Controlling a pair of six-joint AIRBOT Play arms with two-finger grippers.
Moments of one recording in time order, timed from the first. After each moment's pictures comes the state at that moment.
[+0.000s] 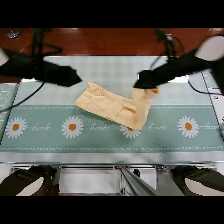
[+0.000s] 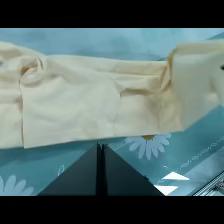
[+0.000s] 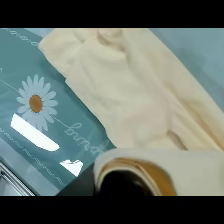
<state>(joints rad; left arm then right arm) -0.26 -0.99 1.21 1.07 -1.20 -1.47 0.35 -1.37 1.49 -1.00 1.30 1.52</state>
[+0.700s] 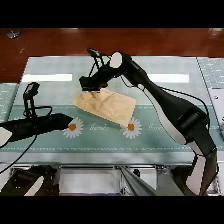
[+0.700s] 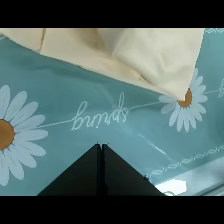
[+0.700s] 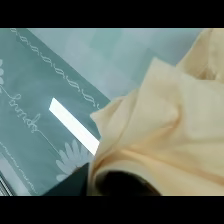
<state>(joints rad) -0.23 -0.55 0.55 1.08 -0.98 -1.61 0.62 -2.04 2.04 -0.85 1.11 1.61</state>
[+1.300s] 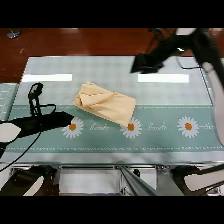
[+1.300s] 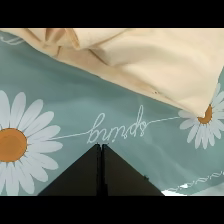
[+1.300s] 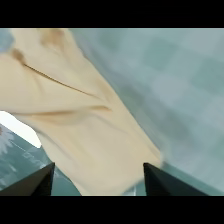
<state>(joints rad) -0.23 -0.62 0.52 1.09 -0.89 -1.61 0.17 -1.66 1.81 -1.07 1.48 1.51</state>
